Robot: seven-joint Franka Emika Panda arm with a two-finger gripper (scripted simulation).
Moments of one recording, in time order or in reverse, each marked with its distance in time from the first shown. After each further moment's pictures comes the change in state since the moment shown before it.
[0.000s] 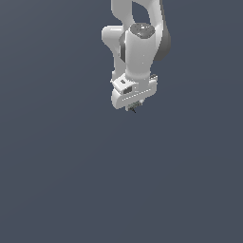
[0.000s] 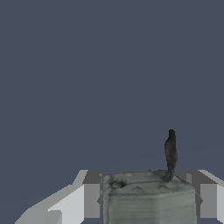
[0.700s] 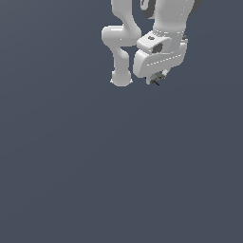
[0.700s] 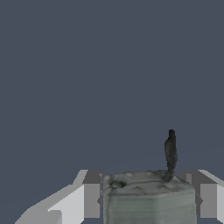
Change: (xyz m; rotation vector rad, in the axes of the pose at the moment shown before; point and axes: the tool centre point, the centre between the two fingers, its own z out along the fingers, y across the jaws) arm 0.019 -0.078 -0.122 0.001 0.001 -0.001
